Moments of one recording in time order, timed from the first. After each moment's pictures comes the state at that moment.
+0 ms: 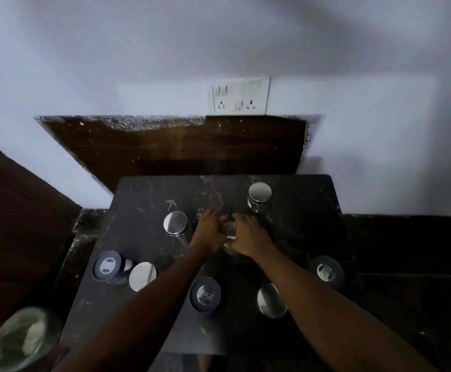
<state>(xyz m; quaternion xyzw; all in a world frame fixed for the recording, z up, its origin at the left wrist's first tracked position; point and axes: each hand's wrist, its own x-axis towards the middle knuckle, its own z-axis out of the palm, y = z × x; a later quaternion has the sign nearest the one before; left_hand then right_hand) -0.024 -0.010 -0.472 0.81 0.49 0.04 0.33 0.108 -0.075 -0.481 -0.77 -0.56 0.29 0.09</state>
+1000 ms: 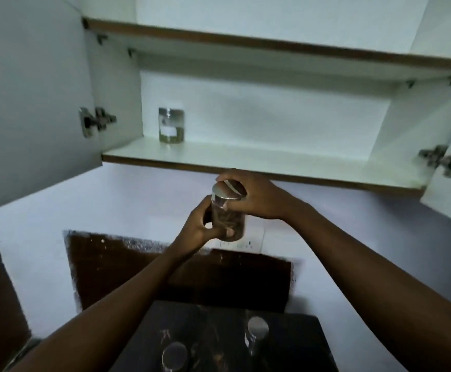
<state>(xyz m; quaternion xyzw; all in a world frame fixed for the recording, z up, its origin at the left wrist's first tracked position) -0.075 0.078 -0.134 0.75 0.18 0.44 0.45 0.094 -0.007 -0.015 -0.58 -0.77 0.05 0.27</state>
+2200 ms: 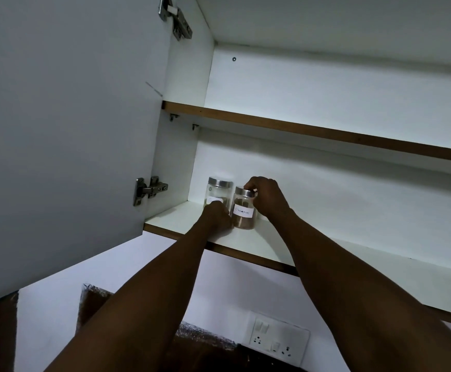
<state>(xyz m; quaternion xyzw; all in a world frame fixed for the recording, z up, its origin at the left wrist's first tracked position) -0.071 0.302 0.014 0.74 0.49 0.38 0.25 0.086 0.263 0.082 -0.60 -0.71 -0.14 0.35</state>
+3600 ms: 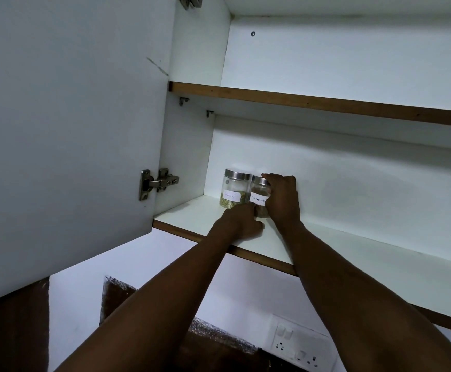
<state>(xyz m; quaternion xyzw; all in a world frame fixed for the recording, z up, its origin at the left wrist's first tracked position) -0.050 0.314 0.000 0.82 0.45 0.31 0.17 0.095 0.333 0.029 -0.59 -0.65 -0.19 0.44</state>
